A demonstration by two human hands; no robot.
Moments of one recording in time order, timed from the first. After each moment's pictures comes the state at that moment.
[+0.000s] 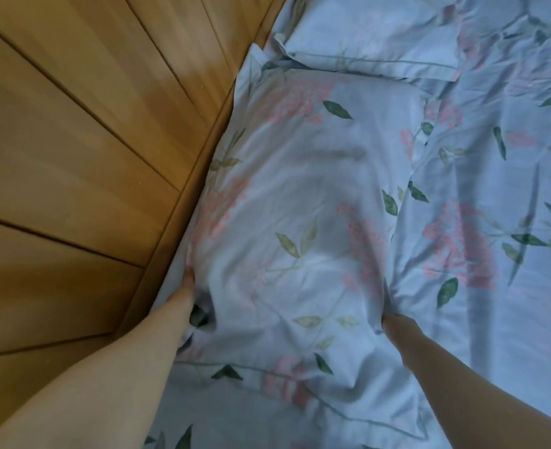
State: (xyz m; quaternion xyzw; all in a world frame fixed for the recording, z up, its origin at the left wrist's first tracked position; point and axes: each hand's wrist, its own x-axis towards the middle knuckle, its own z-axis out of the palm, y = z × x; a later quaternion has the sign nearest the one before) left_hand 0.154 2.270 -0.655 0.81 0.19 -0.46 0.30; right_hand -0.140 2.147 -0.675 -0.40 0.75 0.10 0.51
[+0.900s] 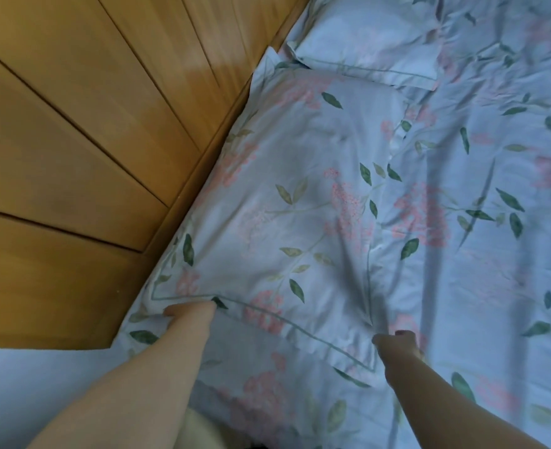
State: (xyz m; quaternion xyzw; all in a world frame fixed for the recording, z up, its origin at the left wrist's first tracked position) left_hand 0.055 2.407 -0.677 0.88 0.19 -0.38 0.19; right_hand -0.243 2.258 -0.658 -0.40 0.81 0.04 0.43
